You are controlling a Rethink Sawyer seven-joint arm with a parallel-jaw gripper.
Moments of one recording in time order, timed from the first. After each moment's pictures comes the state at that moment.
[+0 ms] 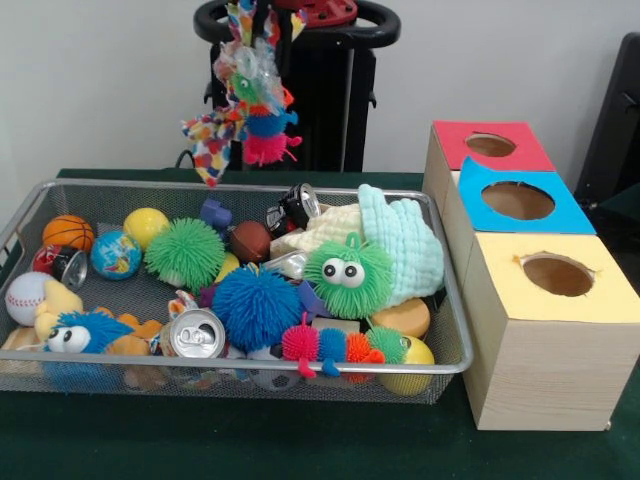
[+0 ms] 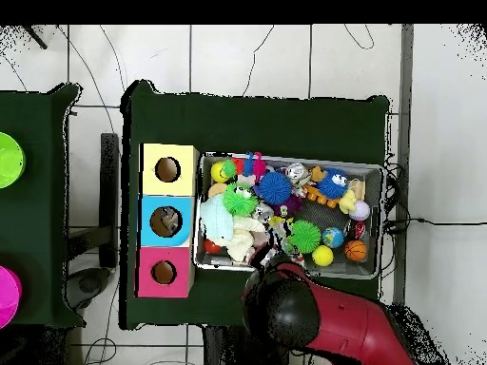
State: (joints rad) arm -0.44 -1.13 0.03 2.07 -0.14 0.52 2.13
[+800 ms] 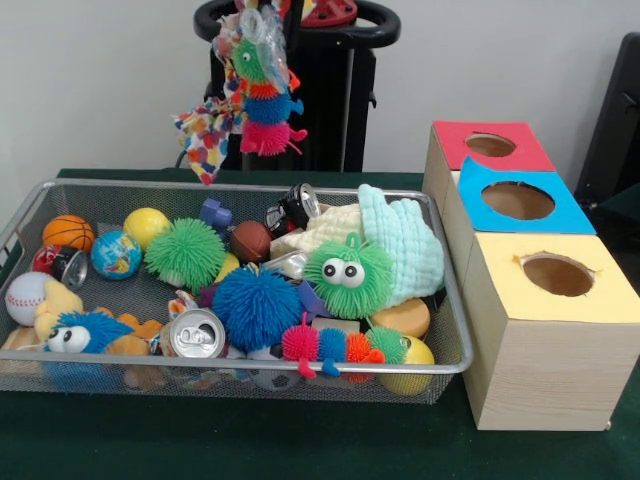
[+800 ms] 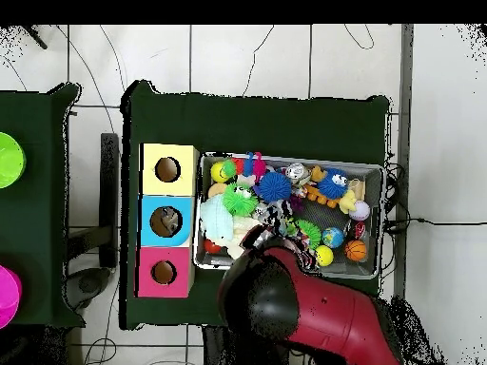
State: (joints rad) arm -0.23 -1.11 -0.14 1.93 -0.09 0.53 2.14
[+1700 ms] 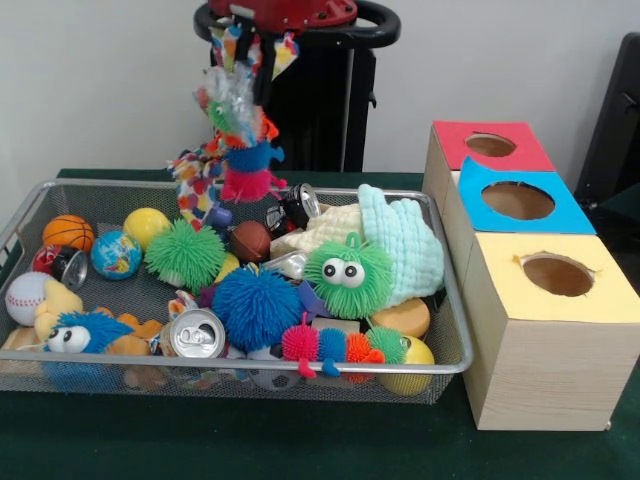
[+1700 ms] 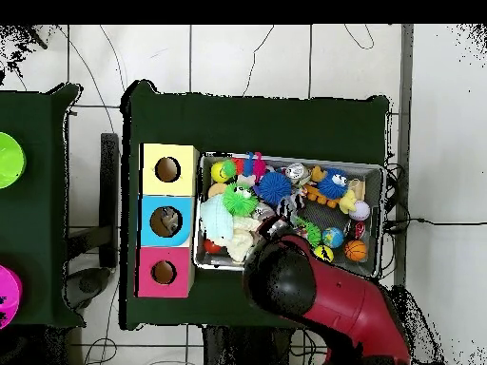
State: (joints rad) arm -0.28 -0.98 -0.15 1.93 -0.01 0.40 2.14
